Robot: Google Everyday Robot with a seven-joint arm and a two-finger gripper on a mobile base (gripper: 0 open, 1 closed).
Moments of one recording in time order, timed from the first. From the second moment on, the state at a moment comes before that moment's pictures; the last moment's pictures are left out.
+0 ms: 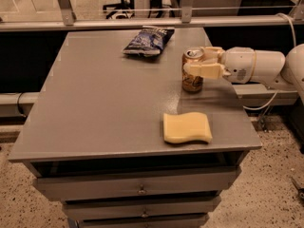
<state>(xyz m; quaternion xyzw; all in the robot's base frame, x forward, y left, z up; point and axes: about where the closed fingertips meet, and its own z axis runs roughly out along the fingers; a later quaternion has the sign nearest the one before) 0.621 -0.138 0.910 -0.59 -0.44 -0.56 0.39</state>
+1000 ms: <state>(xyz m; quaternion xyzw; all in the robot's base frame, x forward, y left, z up) 0.611 -0.161 0.927 -0.60 -0.43 -0.57 0.37</state>
